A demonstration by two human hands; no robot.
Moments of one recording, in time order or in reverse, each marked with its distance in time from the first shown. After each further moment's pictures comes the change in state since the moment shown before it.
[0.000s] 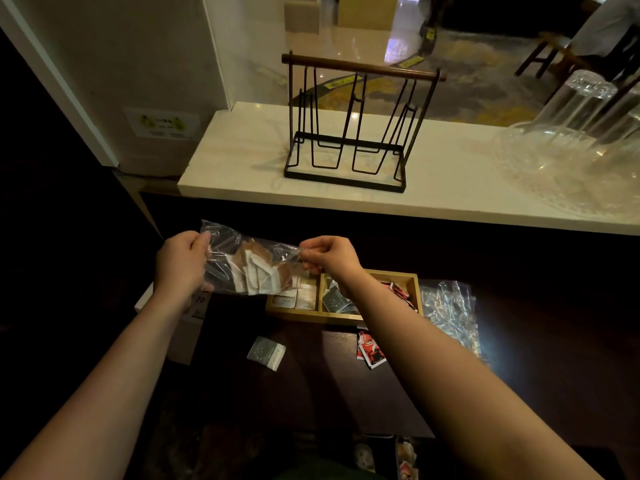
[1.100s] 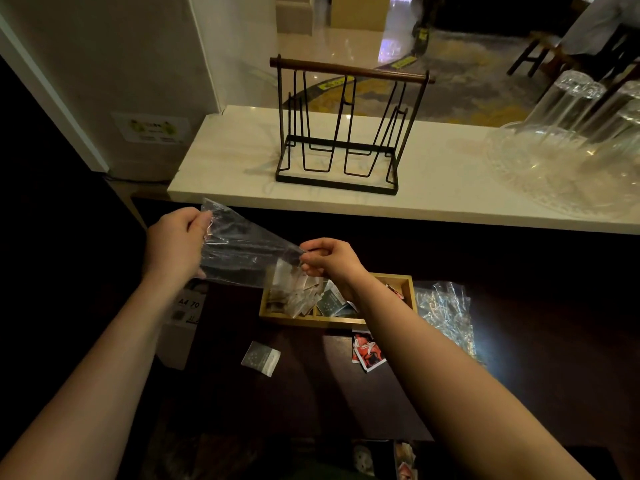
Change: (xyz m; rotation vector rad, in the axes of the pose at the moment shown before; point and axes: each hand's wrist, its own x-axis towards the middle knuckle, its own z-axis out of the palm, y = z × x) left_hand 0.003 0.043 -0.007 0.161 0.026 0.236; right_hand 0.005 0.005 -0.015 0.102 -0.054 0.030
